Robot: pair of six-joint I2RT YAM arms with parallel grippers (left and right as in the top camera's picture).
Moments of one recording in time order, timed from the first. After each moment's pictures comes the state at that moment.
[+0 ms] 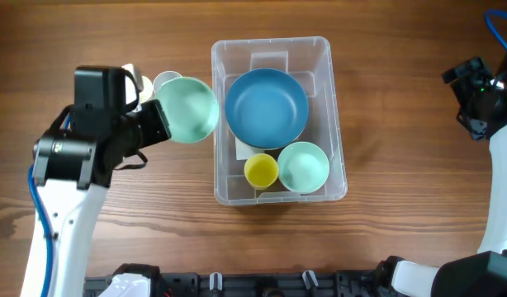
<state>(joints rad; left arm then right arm) -0.13 1.22 1.33 -1.07 0.12 -0.41 -0.36 1.46 1.35 -0.83 0.01 0.72</state>
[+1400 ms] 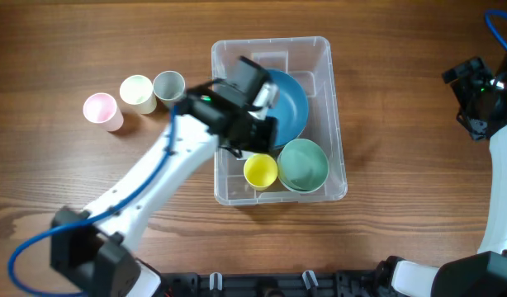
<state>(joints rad) -0.63 1.67 1.45 -1.00 0.29 -0.36 -0.36 1.46 1.35 -0.83 0.01 0.72</state>
